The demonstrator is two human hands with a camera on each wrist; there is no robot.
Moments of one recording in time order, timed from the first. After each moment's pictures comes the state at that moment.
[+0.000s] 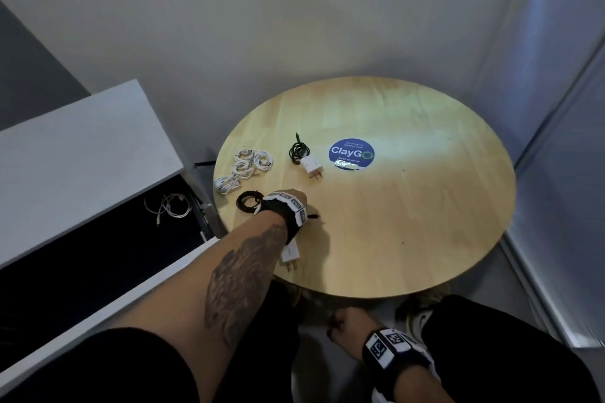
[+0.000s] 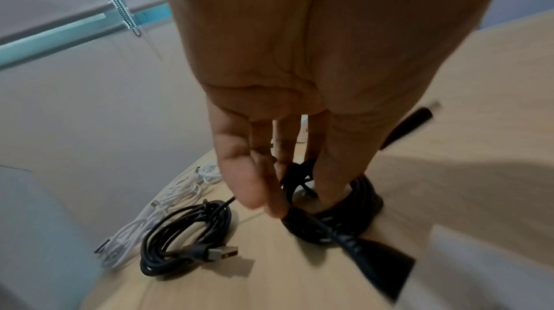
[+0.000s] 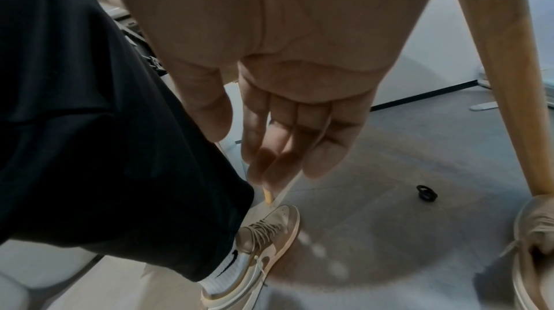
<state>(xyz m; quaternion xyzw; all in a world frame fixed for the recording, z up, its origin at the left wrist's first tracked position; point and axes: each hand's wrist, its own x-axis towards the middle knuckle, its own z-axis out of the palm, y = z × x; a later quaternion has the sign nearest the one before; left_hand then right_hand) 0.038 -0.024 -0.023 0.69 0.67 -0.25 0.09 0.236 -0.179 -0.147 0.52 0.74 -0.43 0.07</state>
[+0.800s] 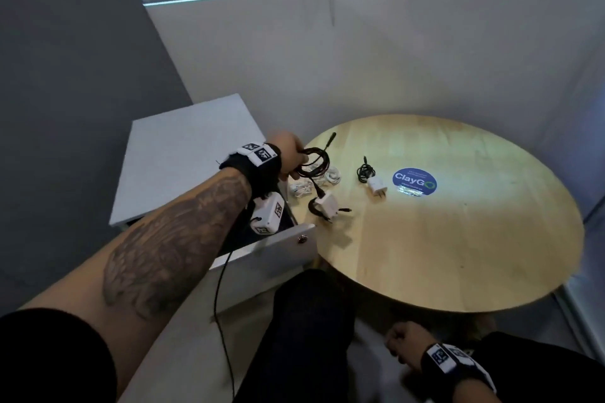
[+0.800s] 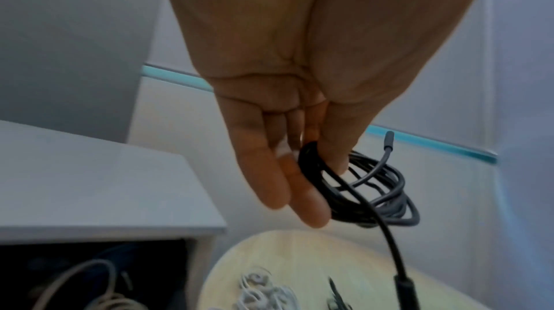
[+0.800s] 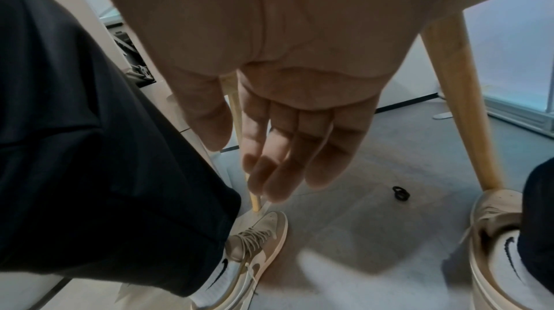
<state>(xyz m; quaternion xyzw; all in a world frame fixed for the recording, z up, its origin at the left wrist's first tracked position) -0.086 -0.123 0.162 0.54 0.79 0.18 0.22 0.243 -0.194 -0.139 0.53 0.73 -0.42 0.11</state>
